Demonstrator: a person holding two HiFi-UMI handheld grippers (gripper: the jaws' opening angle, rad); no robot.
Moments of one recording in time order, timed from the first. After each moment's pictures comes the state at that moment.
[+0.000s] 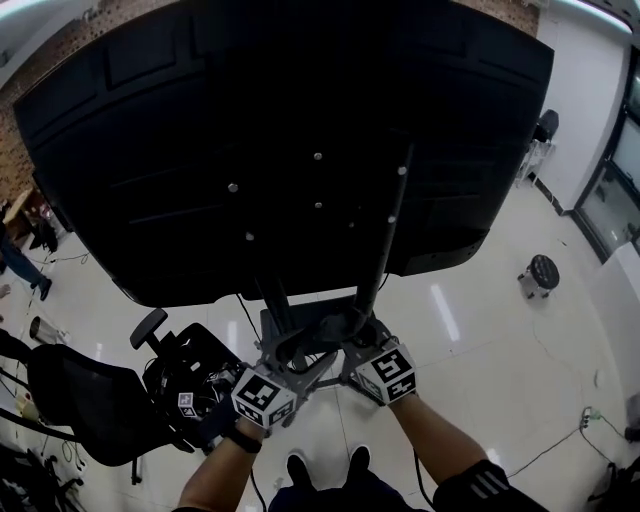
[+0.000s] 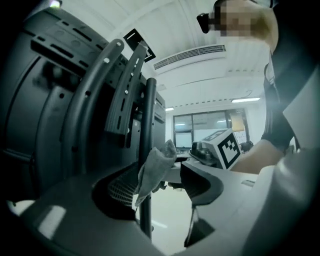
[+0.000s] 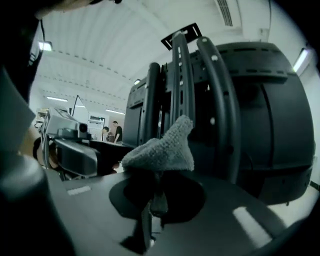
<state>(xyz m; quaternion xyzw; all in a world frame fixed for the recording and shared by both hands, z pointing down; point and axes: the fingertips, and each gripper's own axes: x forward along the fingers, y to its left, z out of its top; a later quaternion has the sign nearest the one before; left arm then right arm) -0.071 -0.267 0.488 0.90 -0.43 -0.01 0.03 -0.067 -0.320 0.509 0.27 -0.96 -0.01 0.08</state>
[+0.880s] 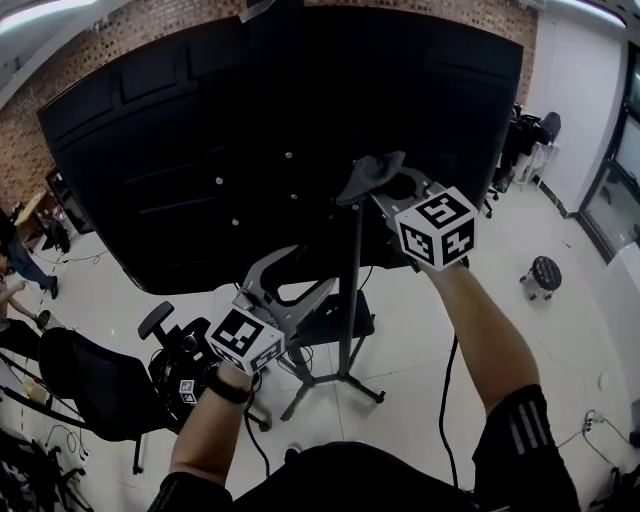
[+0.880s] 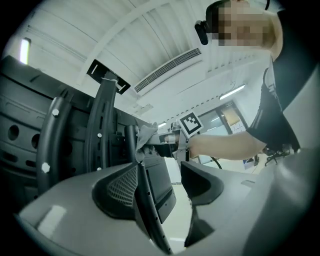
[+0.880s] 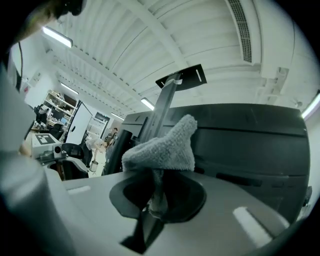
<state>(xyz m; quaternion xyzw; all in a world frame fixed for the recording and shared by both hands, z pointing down) -0.021 -0.273 0.294 0.89 -0.43 -0.04 -0.14 0.012 -0.401 0.214 0.28 -0.95 -0.15 0.02</state>
